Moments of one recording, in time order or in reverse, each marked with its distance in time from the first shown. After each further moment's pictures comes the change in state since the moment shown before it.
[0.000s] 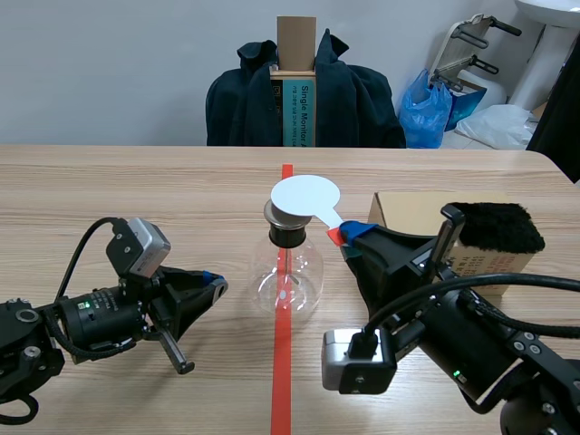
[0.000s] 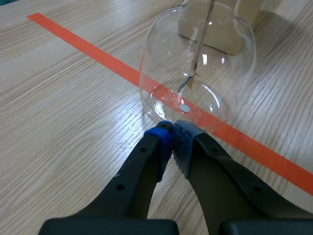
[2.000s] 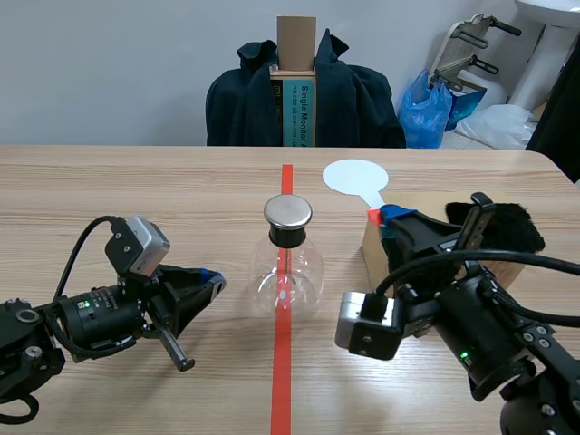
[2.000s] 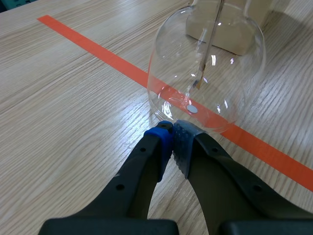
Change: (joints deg) left arm 0.0 0.0 0.0 0.0 0.0 1.7 -0.2; right arm 0.0 0.0 0.0 0.0 -1.5 -0.6 -13.6
